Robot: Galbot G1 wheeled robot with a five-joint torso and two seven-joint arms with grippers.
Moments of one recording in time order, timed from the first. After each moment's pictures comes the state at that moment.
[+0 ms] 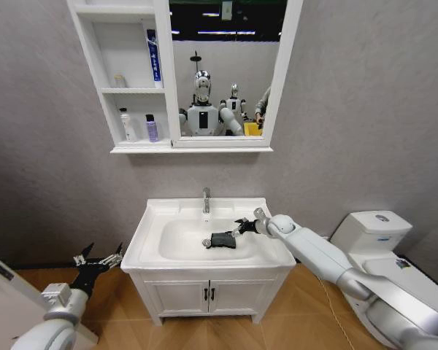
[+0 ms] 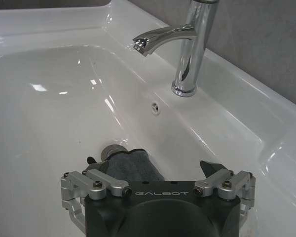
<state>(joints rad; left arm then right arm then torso) 1.77 -1.07 -0.88 -2.18 -0.54 0.12 -0.09 -0.23 0.98 -0.47 1.00 0.44 -0.25 -0.71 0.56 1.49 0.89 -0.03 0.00</state>
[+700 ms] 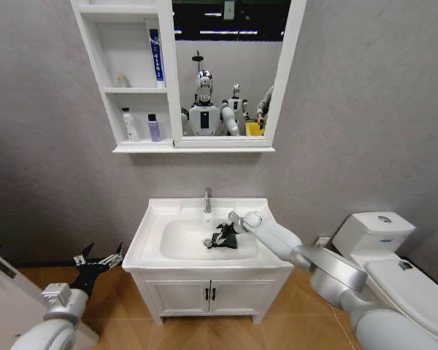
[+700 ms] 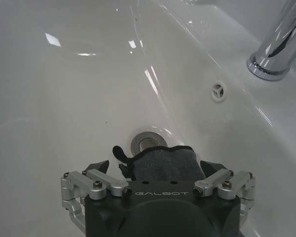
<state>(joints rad) 1.77 -1.07 -0.88 -2.18 -0.54 0.12 -0.09 -0.16 1.26 -0.59 0.63 0.30 -0.14 -0.80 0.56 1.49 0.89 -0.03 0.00</state>
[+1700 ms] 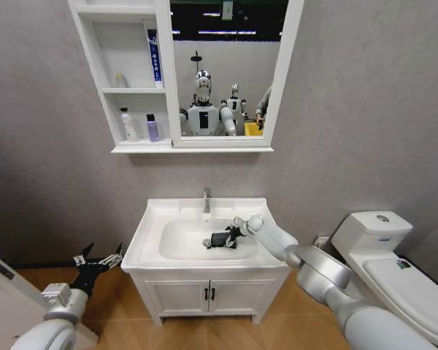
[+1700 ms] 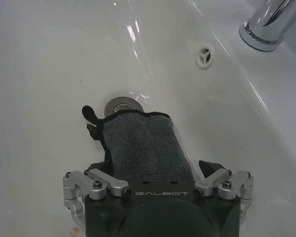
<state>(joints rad) 1.77 -1.07 -0.88 -2.18 -0.54 0.12 -0.09 -0.14 1.39 -0.46 0.34 0.03 0.05 -0.79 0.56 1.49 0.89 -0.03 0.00</state>
